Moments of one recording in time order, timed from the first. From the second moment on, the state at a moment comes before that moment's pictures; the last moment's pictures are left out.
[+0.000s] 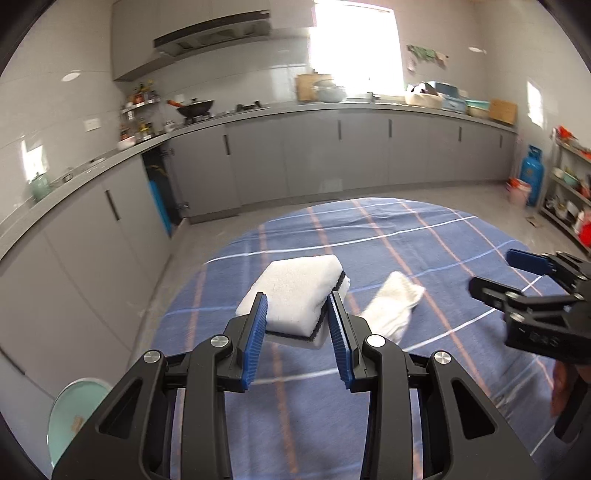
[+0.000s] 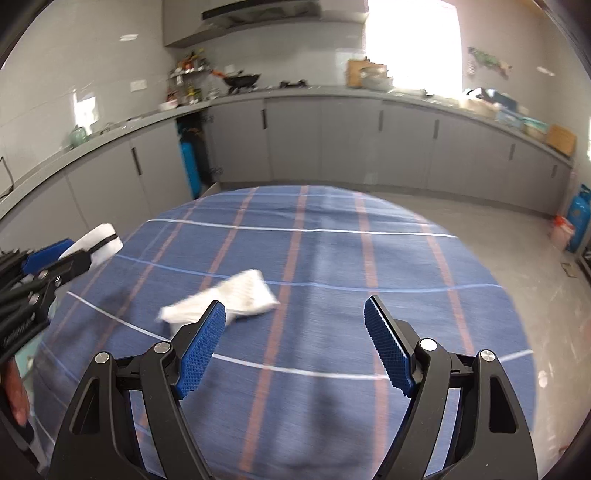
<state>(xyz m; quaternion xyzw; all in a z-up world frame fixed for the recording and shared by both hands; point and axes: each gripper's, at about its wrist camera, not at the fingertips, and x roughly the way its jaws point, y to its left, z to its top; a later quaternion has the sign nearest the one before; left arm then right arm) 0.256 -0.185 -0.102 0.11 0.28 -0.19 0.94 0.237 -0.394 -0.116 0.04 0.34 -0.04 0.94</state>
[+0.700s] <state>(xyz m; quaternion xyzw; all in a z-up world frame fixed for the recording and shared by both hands) 0.233 -0.128 -0.110 0.10 0.28 -0.16 0.94 0.269 -0.333 -0.155 0.02 0.41 0.03 0.91</state>
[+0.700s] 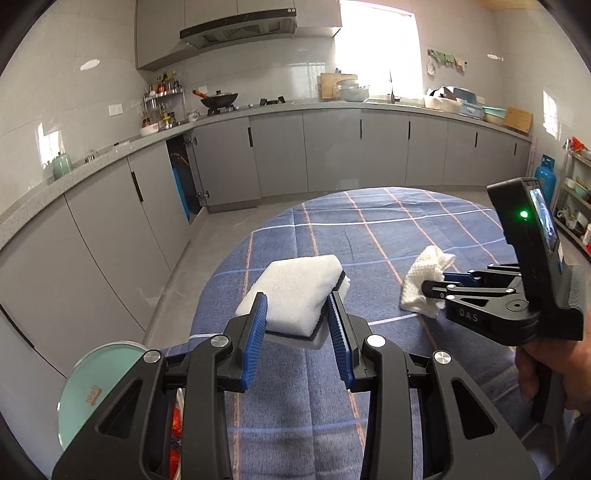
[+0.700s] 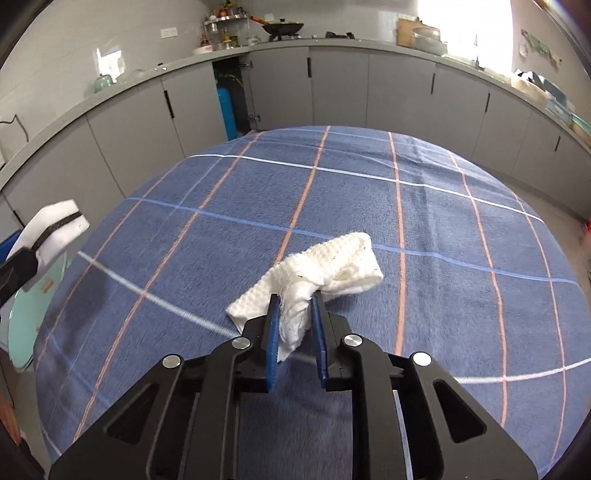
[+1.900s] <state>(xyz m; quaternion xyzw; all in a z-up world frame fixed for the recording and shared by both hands) 0.138 -0.003 -0.072 0.08 0.24 -0.05 0.97 0.147 -0.189 -0.060 -0.03 0.26 0.20 0.94</state>
